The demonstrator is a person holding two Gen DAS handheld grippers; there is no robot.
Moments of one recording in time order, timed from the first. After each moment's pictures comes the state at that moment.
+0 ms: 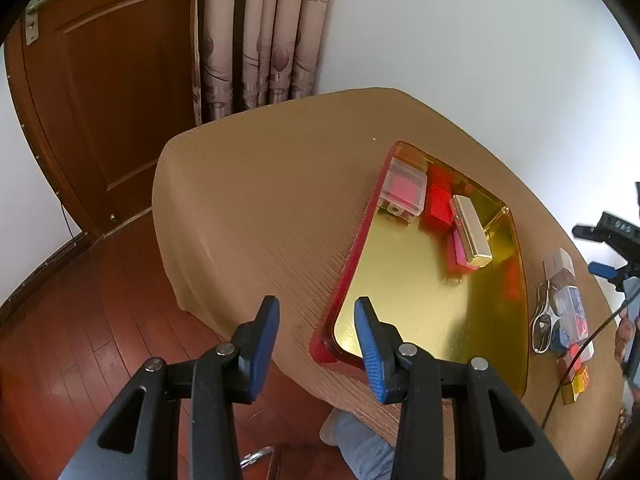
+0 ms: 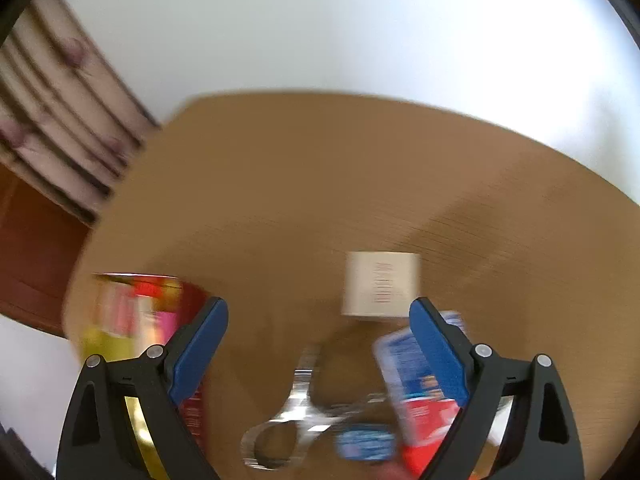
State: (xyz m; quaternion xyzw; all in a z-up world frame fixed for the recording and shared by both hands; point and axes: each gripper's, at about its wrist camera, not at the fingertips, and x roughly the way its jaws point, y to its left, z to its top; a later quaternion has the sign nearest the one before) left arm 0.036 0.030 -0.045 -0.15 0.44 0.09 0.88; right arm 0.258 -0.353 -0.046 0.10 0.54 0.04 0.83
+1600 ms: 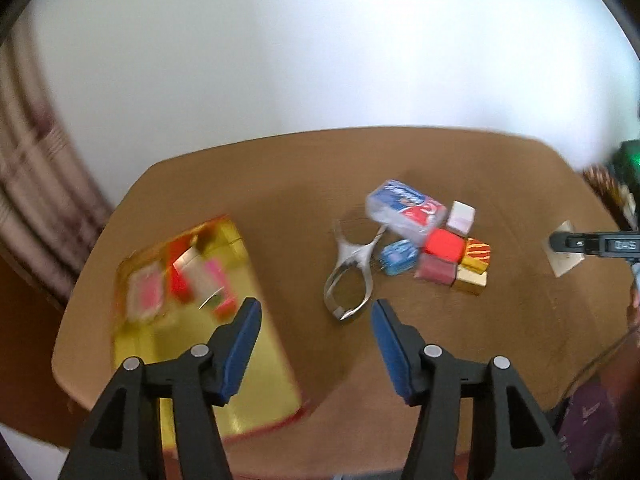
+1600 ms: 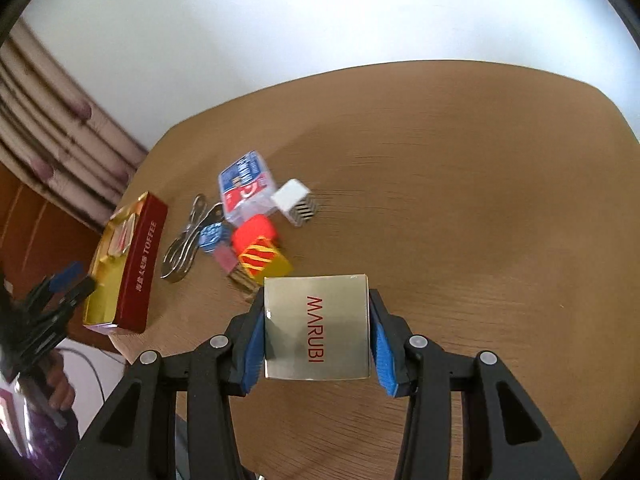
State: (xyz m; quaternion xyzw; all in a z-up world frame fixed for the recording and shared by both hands) left arm 0.047 -0.195 0.001 0.17 0.39 -0.22 0.88; right arm 0.019 -0.562 -0.065 0.22 0.48 0.03 0.85
